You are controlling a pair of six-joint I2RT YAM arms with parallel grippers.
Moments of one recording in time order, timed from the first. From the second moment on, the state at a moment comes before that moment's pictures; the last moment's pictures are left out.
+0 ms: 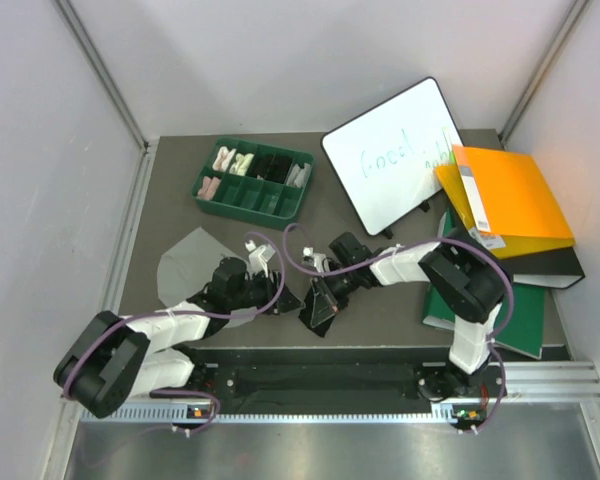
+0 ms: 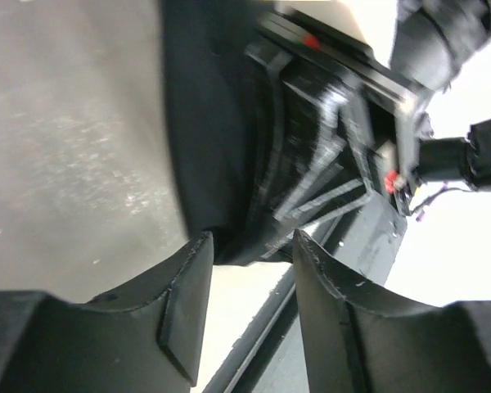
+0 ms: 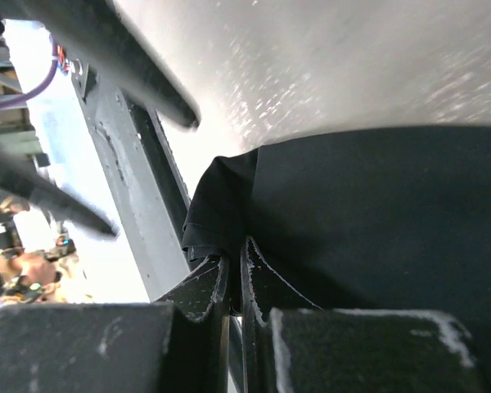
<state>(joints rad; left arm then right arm) -0.56 1.18 0.25 0.41 0.53 -0.68 0.78 1.84 0.85 -0.05 -0.85 0.28</state>
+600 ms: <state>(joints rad) -0.62 1.35 0.23 0.60 0.62 -0.64 0.73 1.93 0.92 -0.12 -0.96 0.27</state>
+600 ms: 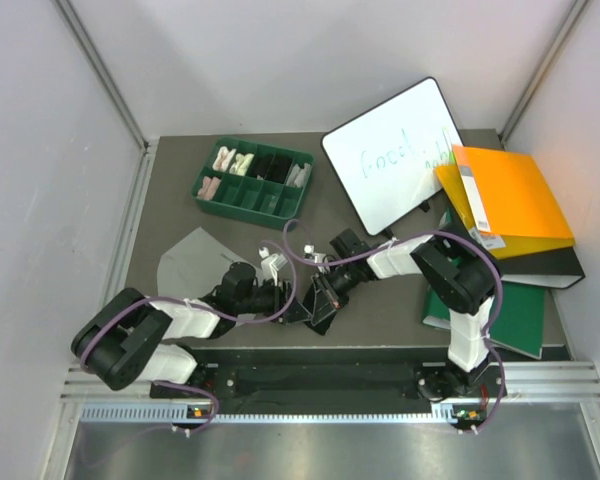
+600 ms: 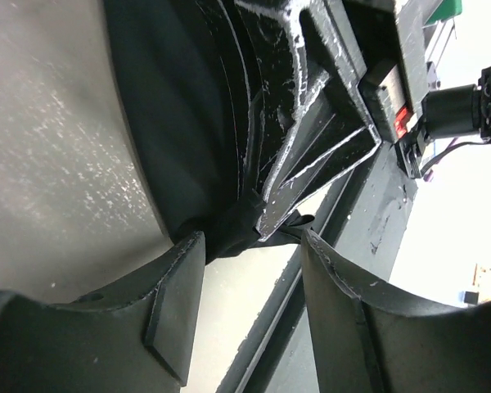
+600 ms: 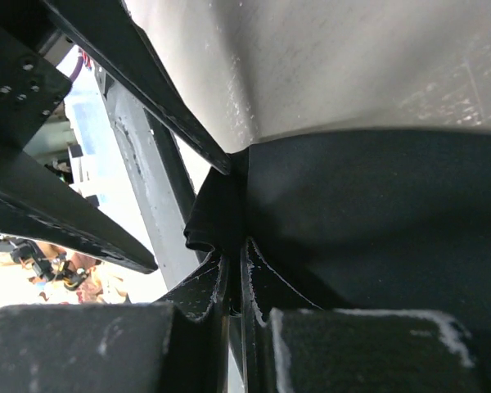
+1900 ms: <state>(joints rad) -0.66 1.50 0.37 0.45 0.46 -0.75 0.68 1.51 0.63 -0.01 -0.72 0.44</state>
